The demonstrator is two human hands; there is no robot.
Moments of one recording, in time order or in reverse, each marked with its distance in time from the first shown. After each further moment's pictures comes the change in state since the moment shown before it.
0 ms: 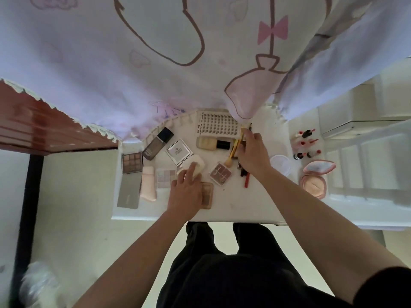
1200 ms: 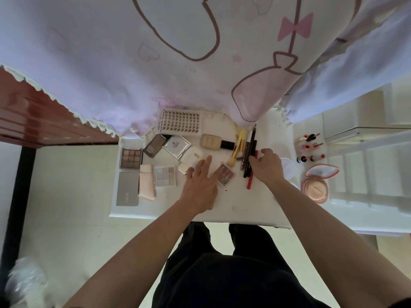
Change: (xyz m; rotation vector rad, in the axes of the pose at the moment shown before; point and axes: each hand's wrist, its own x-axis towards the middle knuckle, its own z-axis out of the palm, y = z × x) left_hand 0.027 0.017 0.001 0.076 -0.024 0.151; right_hand -0.011 0.033 0.004 0.054 -0.026 0.303
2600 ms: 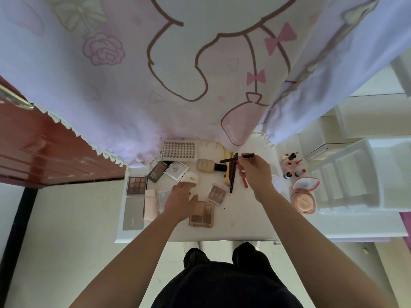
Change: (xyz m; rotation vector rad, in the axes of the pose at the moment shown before) left_hand -0.022 -0.044 -0.036 -0.521 0.063 -0.251; right_hand -0.057 -0.051 -0.031 0.859 0.062 -0.074
